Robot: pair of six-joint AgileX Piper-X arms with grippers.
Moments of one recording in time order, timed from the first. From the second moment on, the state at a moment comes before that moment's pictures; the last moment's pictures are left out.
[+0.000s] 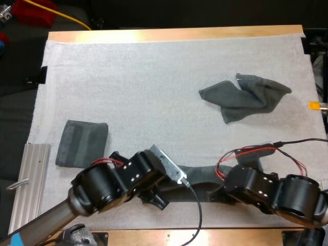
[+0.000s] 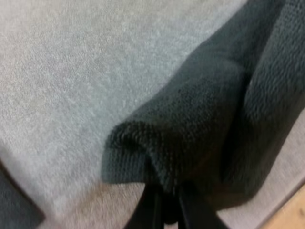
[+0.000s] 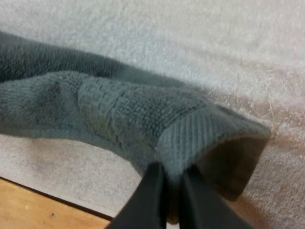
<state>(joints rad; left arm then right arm) -0.96 1.04 -1.10 1.36 -0.19 -1.95 1.12 1.01 -1.01 1.21 0.27 -1.07</state>
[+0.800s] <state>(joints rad) -0.47 1.45 -1.10 1.20 0.25 -1.71 0.57 1.33 -1.01 1.02 -0.14 -1.14</state>
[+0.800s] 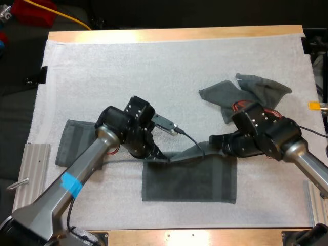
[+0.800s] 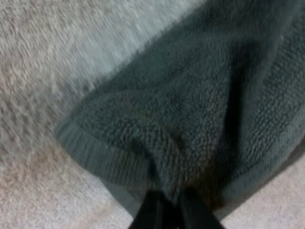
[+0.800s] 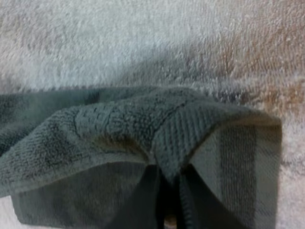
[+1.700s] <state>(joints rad) -0.28 1.54 -1.10 0.95 0.39 -1.71 0.46 1.48 -1.01 0.76 -0.19 -1.02</state>
